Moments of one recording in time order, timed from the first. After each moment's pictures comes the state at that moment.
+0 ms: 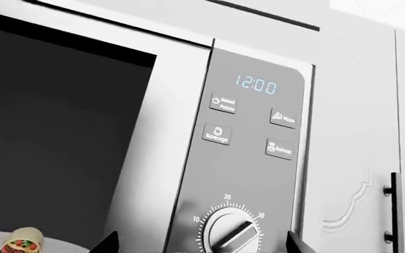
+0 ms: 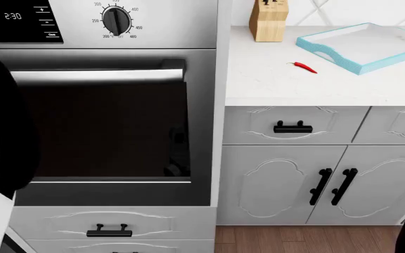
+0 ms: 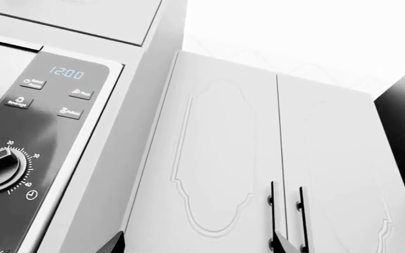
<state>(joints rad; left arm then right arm) -1.86 -0.11 0.15 -0.07 -0.84 -0.99 -0.72 1.18 0.46 -0.07 -0.63 0.36 0.81 0.23</state>
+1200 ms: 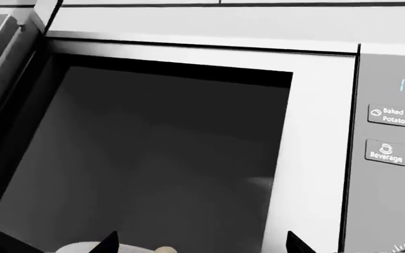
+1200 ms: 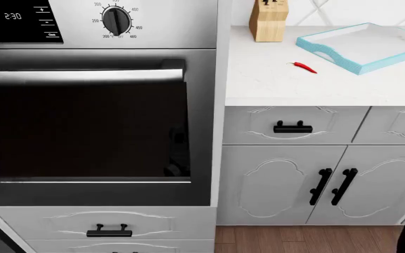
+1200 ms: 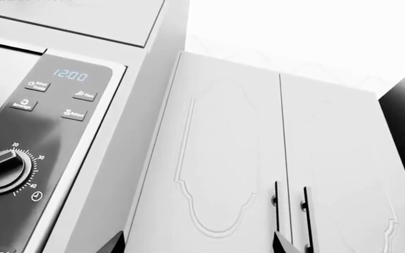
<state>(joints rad) -1.80 -0.28 0.26 -0.09 -0.66 -0.88 -0.79 1.18 0.47 -0.07 -0.63 0.39 0.80 0.23</state>
